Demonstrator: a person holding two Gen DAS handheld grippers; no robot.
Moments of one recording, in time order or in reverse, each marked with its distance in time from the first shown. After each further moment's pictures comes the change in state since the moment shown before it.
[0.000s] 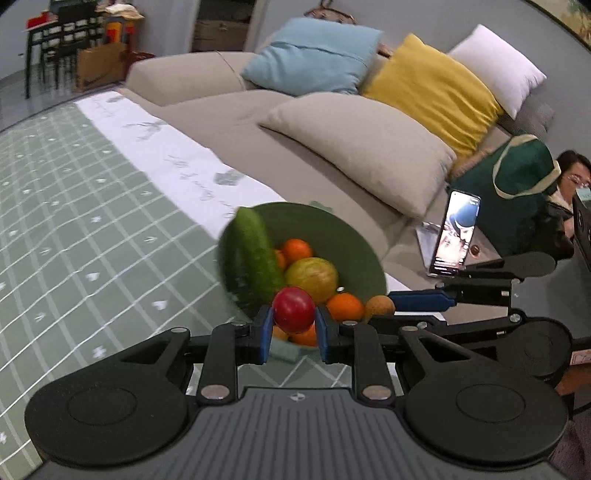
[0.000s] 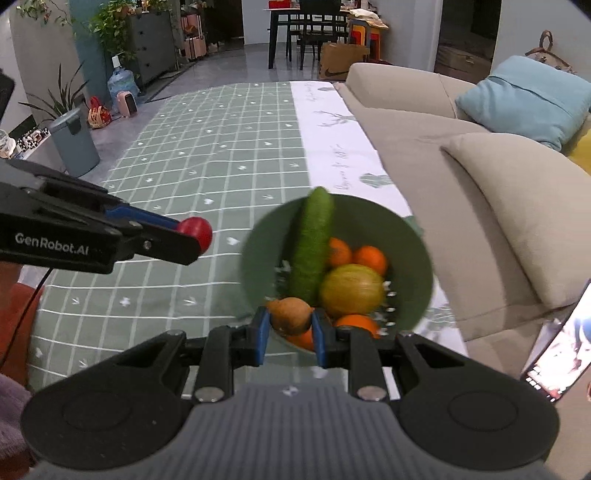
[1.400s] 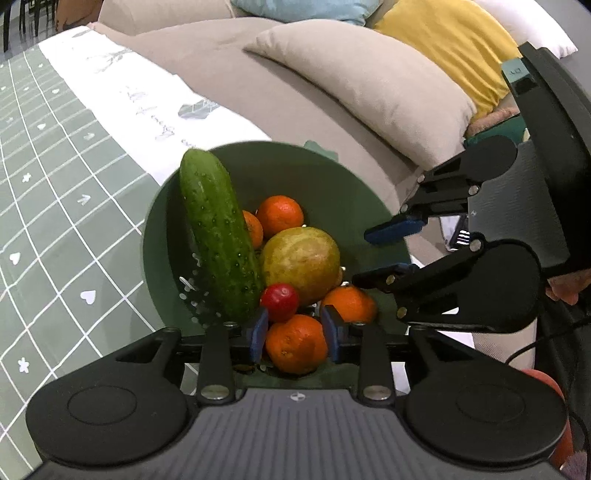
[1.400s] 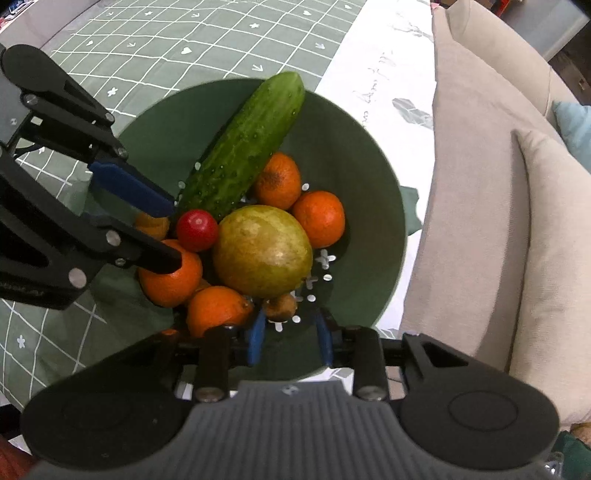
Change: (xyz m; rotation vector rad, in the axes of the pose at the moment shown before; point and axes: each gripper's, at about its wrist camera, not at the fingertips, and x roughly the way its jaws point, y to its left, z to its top) left arm 0.097 -0.003 0.019 -0.040 0.210 -0.034; right arm 0.119 -0.057 0.046 -0.450 0.404 0.014
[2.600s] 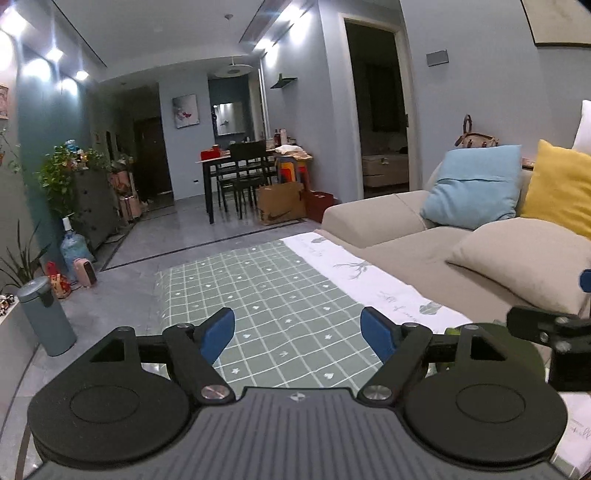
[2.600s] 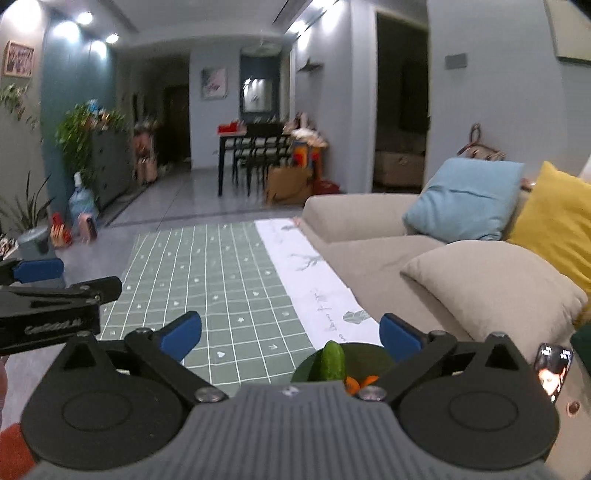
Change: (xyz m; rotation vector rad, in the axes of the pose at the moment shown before) left arm -0.224 0.008 -0.095 -0.041 -0.684 0.687; right arm -0.203 0.198 -0.014 0.615 -0.823 -0.304
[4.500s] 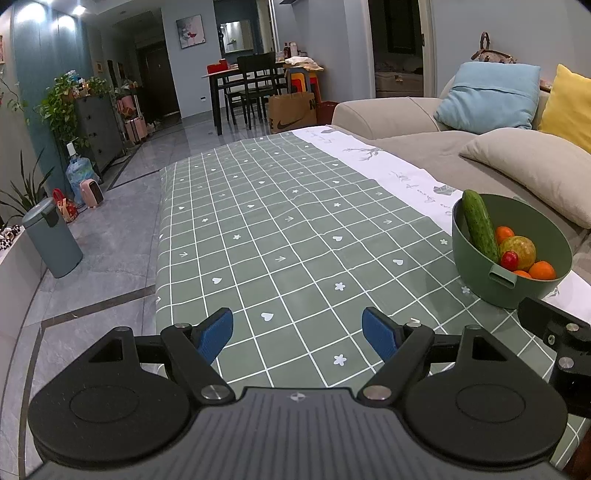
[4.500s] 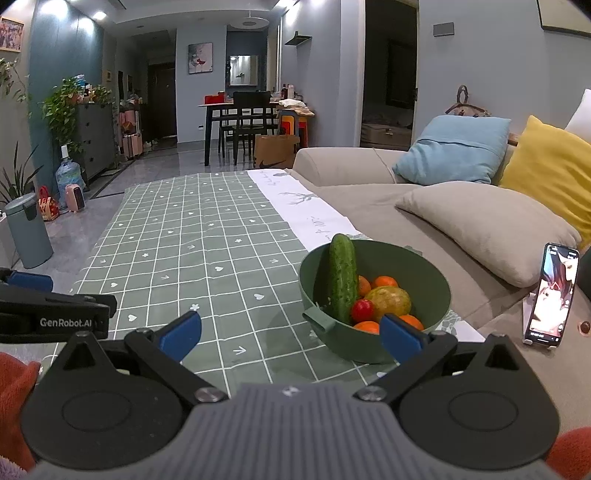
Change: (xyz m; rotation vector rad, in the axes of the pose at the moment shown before) left arm -0.001 0.007 -0.097 -0.010 0.287 0.029; right arm 0.015 0.015 -0.118 -0.003 0.110 -0.030
